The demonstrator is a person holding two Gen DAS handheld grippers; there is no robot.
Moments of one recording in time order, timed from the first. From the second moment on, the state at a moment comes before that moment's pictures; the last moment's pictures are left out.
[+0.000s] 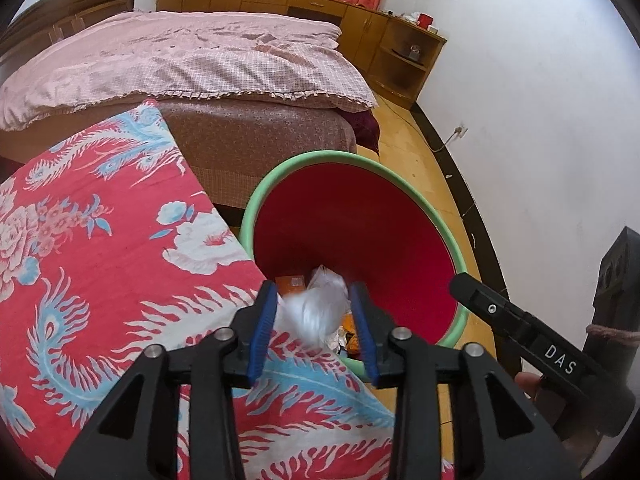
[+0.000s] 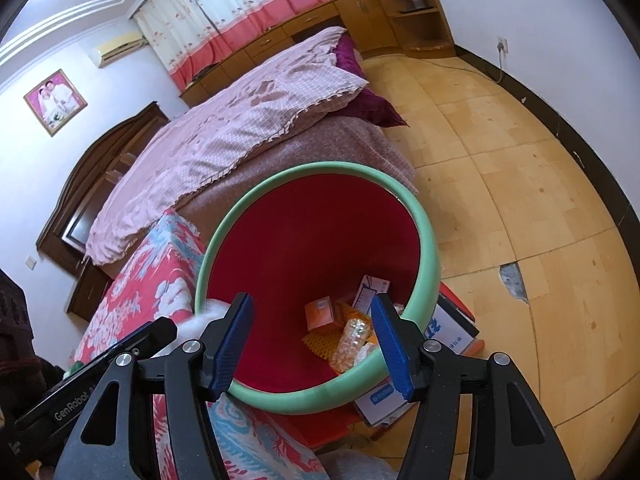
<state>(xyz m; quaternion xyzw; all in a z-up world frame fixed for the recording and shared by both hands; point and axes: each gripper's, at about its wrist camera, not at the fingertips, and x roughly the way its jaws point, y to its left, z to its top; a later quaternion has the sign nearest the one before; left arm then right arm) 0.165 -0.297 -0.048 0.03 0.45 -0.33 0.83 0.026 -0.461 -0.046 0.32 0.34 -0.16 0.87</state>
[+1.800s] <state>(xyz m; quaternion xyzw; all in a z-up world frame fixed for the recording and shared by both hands) 0.088 -0.073 0.009 -0.06 0.39 -0.12 0.91 -0.010 -0.280 0.027 0.17 0.32 -0.06 0.93</state>
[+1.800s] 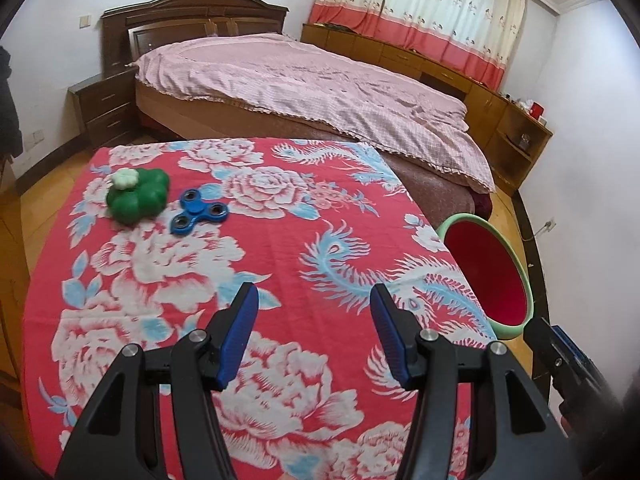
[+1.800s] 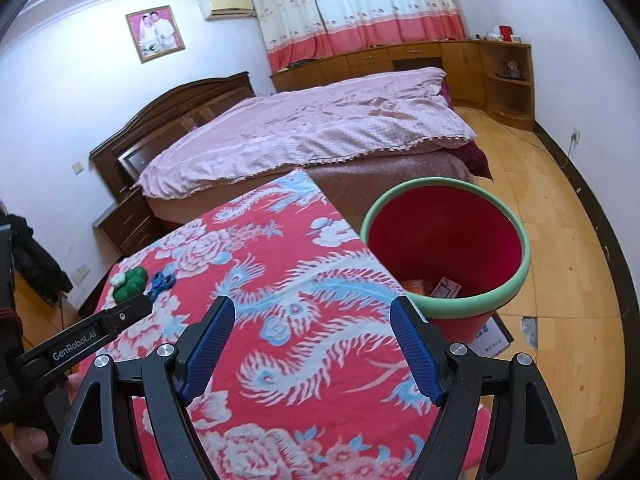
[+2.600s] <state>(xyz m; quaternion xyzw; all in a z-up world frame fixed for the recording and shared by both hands) 0.041 -0.037 0.033 -0.08 0.35 -0.07 0.93 -0.037 -0.248 0.042 0.14 0.30 -0.04 0.94</state>
